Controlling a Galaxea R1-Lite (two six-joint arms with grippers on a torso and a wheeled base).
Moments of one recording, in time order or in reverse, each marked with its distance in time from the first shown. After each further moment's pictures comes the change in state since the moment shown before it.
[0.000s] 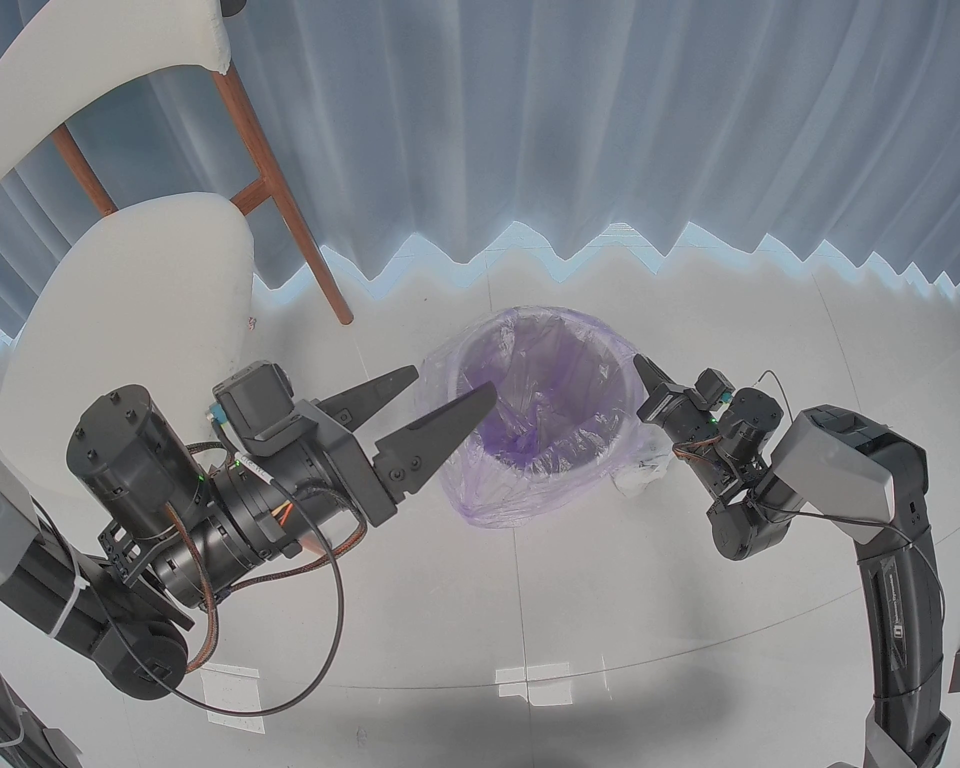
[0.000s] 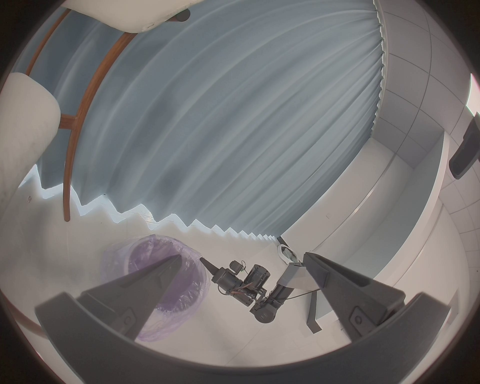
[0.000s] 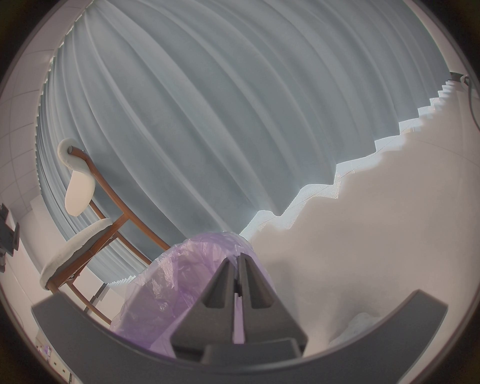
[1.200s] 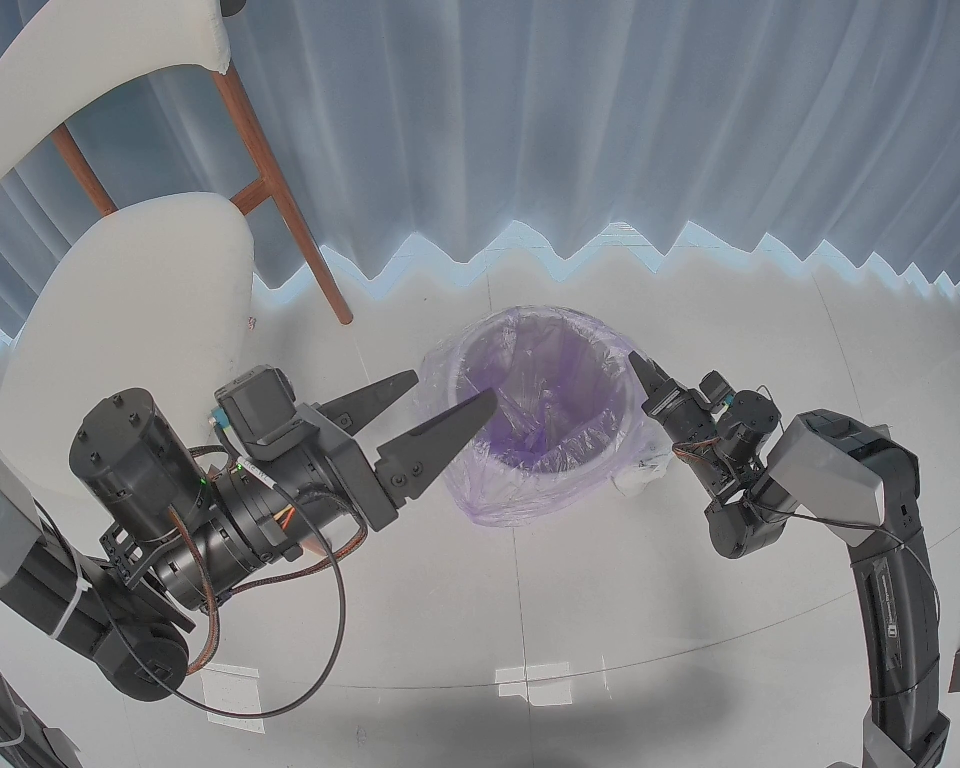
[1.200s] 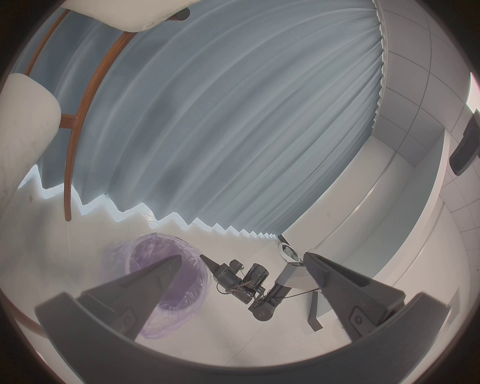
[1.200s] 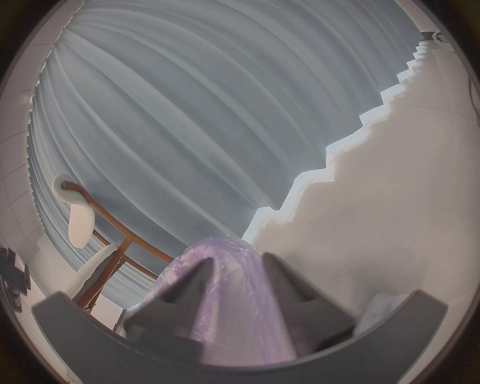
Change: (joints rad) left arm 0.000 0.004 0.007 0.000 0.001 0.009; right arm -0.014 0.041 -0.056 -0.003 0.005 0.203
